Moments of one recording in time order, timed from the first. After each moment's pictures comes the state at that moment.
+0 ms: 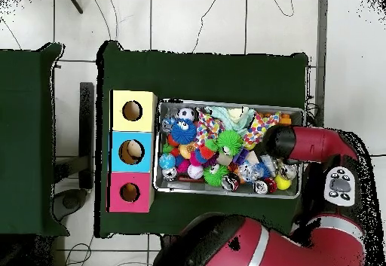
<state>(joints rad) -0.43 -0.29 -0.25 1.19 -0.44 0.63 1.12</state>
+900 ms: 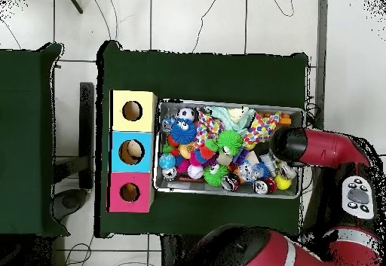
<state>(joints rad) -0.48 -0.35 -0.20 1.24 -0.43 0.63 1.12</state>
